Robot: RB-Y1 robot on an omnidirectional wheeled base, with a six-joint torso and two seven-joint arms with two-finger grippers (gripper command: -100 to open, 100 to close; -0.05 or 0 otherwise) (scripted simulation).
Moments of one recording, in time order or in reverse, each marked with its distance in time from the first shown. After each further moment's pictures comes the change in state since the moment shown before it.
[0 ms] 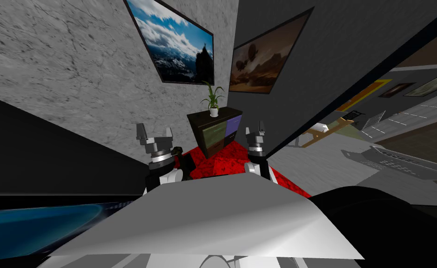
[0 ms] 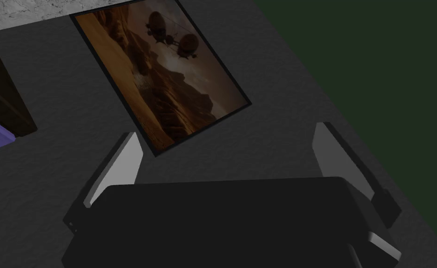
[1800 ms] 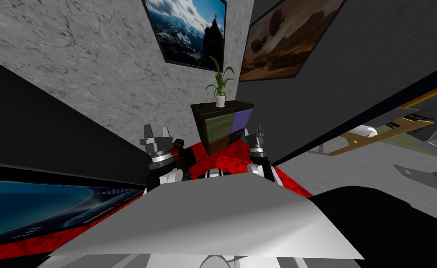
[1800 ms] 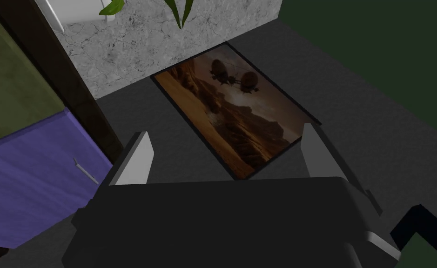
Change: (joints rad) left arm 0.000 0.000 0.000 0.000 0.000 0.000 0.000; right arm 0.010 -0.138 -0.001 0.028 -0.075 -0.017 -0.153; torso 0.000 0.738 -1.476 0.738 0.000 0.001
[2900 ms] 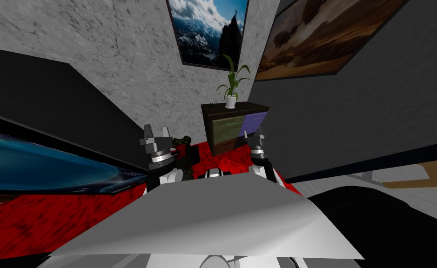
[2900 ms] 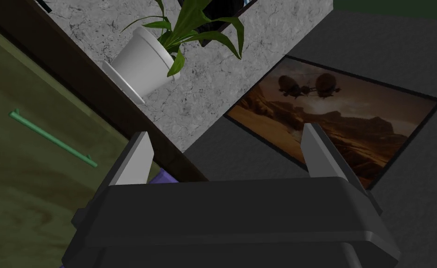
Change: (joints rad) left arm 0.000 0.000 0.000 0.000 0.000 0.000 0.000; right arm 0.019 -0.062 -0.004 0.053 -0.127 -0.030 -0.262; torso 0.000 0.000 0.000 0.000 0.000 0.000
